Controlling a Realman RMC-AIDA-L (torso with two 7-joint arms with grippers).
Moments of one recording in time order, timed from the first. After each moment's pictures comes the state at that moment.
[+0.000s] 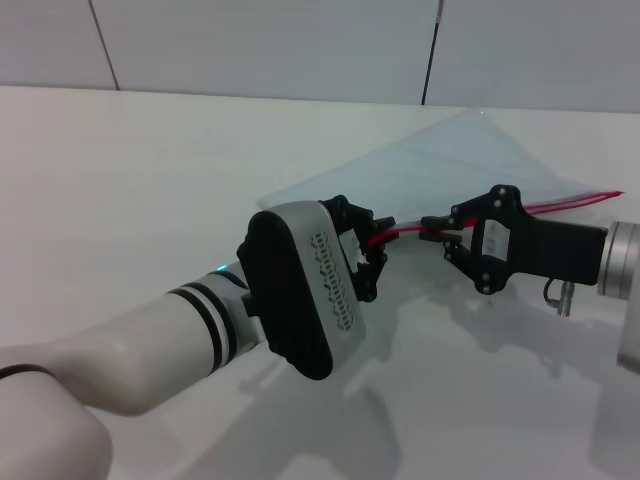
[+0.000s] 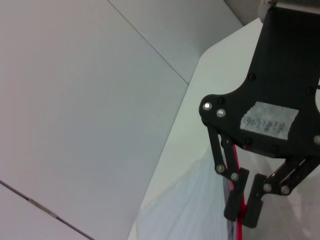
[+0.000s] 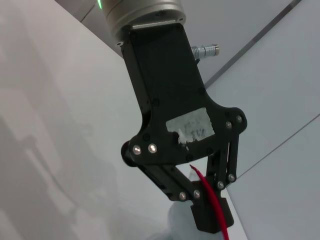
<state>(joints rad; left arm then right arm) -0.23 -1.98 2.28 1.32 2.55 -0.01 -2.16 0.72 2.04 -0.68 -0.28 1.22 1.31 -3.00</state>
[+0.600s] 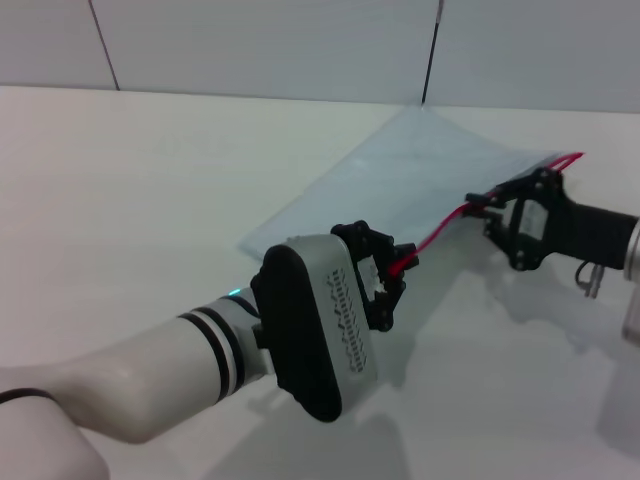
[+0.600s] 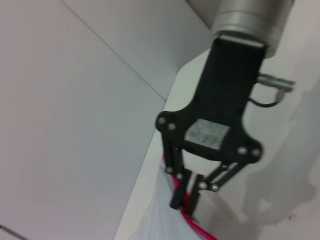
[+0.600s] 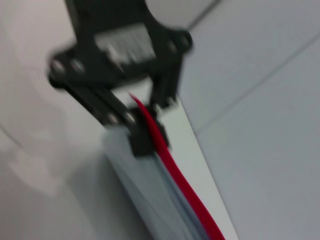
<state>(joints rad) -0.22 -1.96 2.35 1.35 2.56 -0.01 -2.15 0.69 2.03 -0.65 -0.31 1.26 1.19 -3.00</state>
